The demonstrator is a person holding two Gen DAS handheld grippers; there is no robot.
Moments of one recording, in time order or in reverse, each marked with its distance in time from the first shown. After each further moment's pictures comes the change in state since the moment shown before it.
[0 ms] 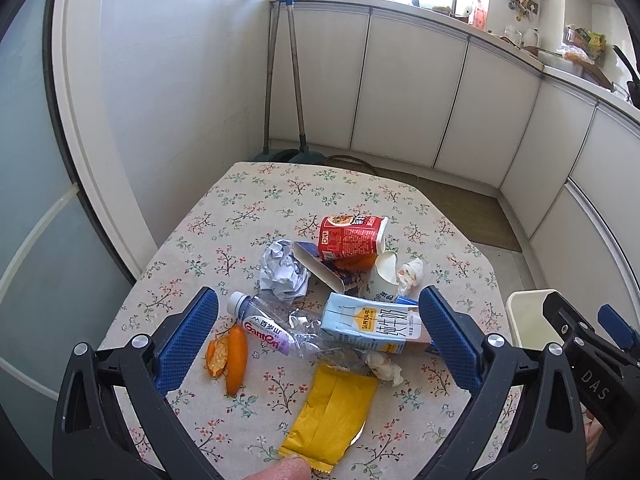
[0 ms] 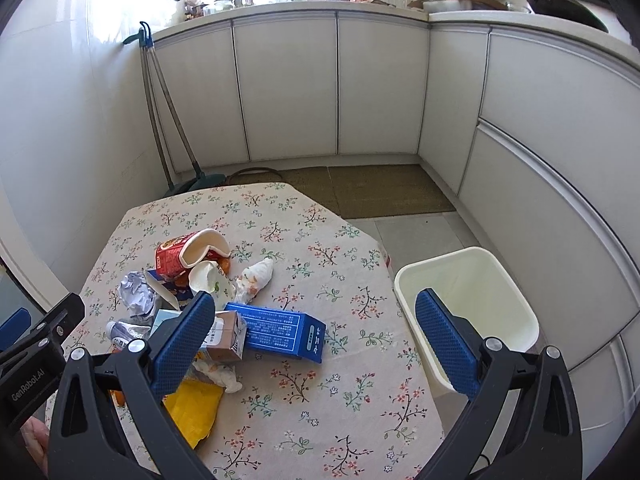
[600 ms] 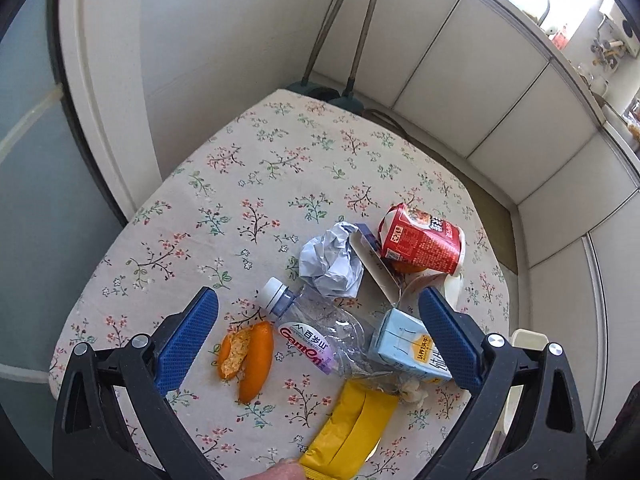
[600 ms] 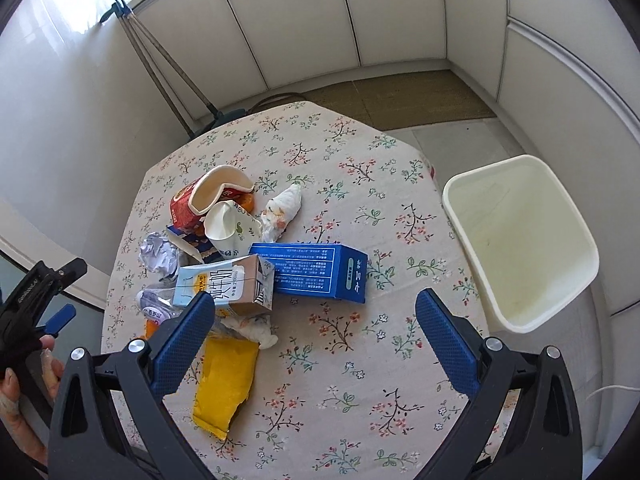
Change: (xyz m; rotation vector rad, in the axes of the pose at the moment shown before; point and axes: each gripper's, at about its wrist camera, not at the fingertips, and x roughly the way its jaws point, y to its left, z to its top) left arm 0.087 0.099 0.027 -0.306 0.278 -0.092; right arm 0.087 0.006 -0.023 0.148 0.330 0.180
